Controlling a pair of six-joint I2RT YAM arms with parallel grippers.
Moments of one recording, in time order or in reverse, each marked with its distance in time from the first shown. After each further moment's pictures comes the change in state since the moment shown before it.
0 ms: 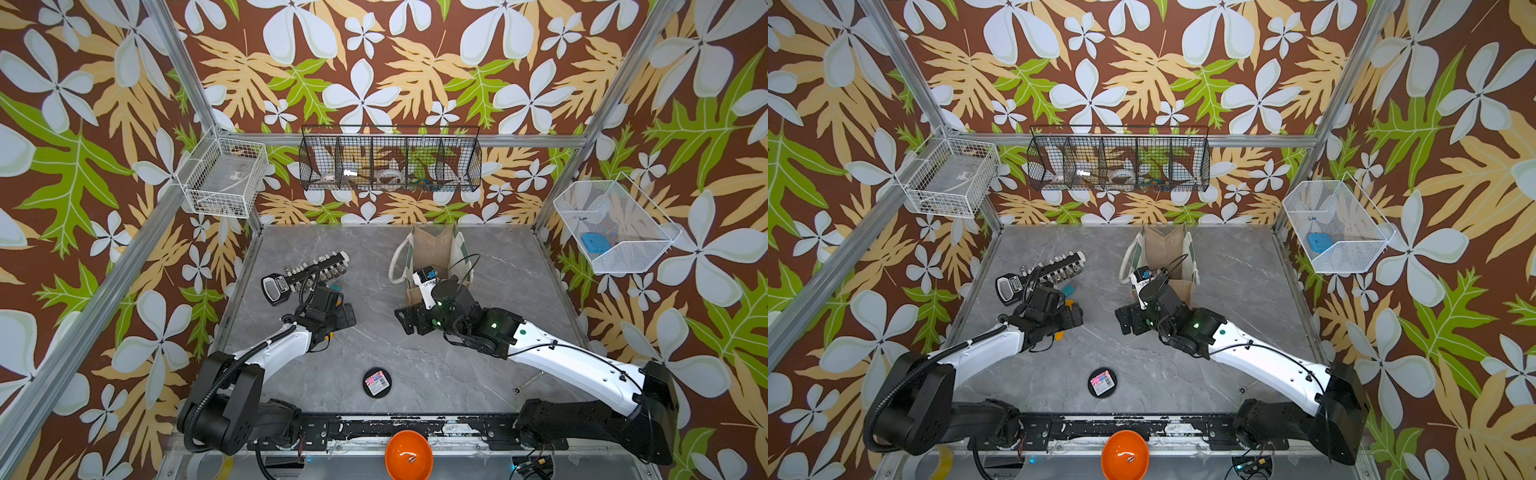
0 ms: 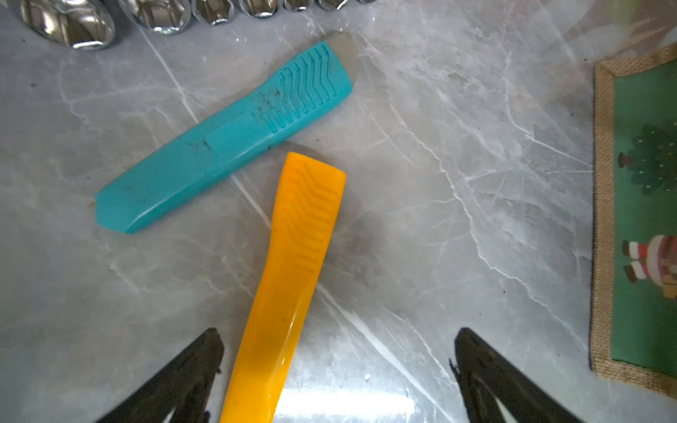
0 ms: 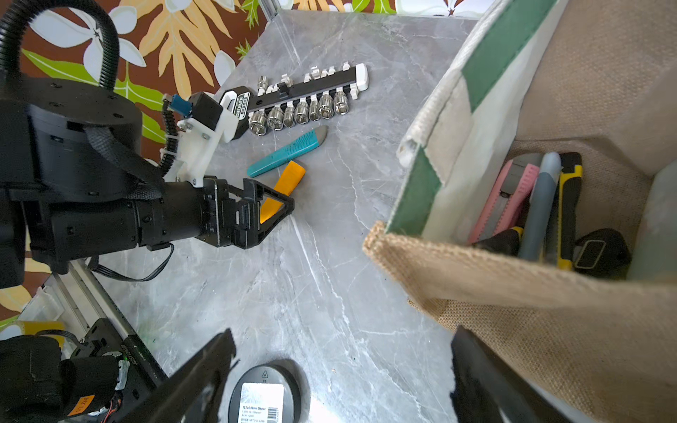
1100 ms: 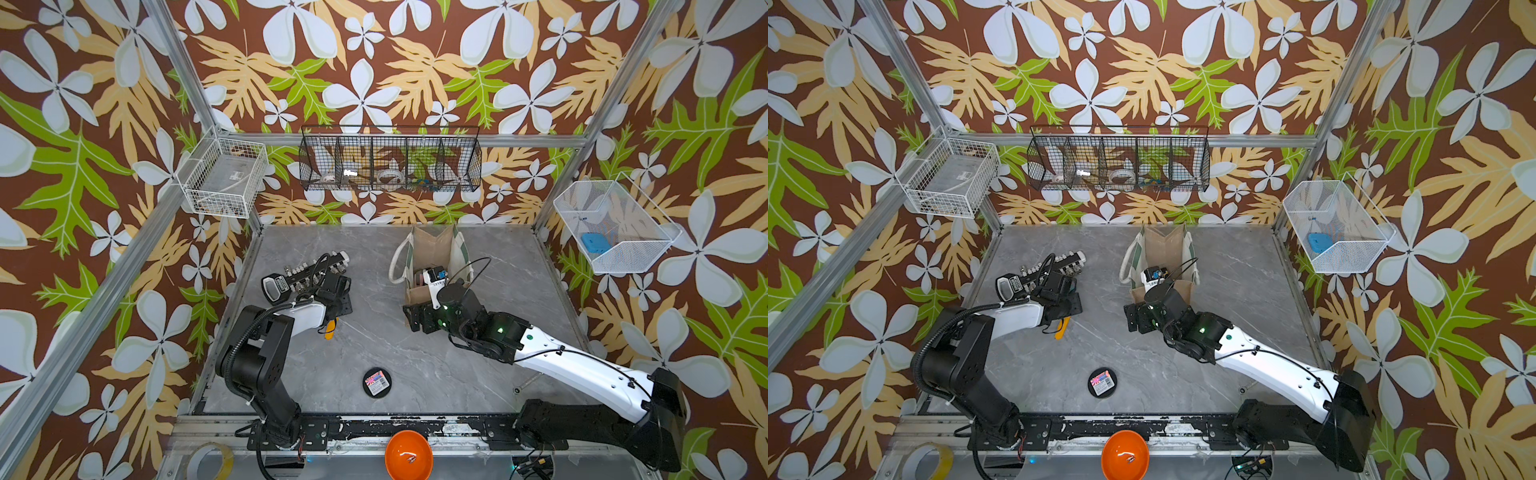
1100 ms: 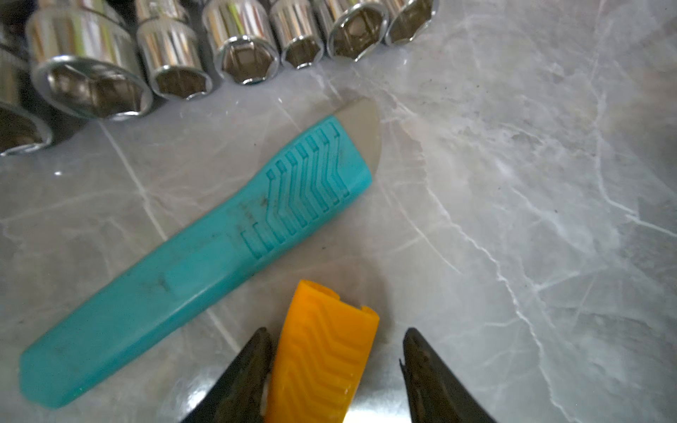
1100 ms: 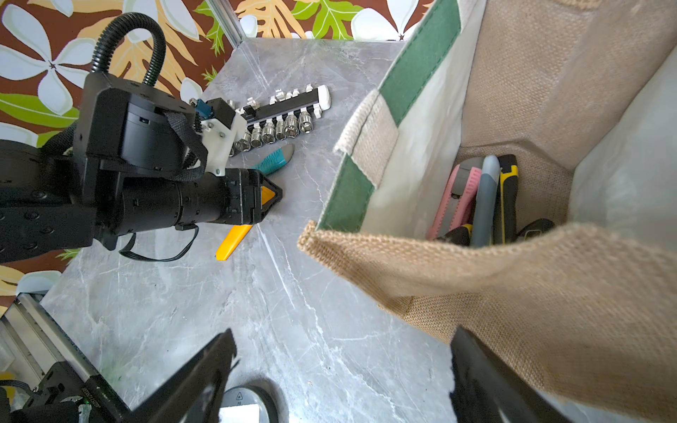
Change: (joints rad) left arm 0.026 0.326 0.217 0.044 -0.069 0.047; right arm 0.000 -0.033 -0.031 0.008 0.105 0.013
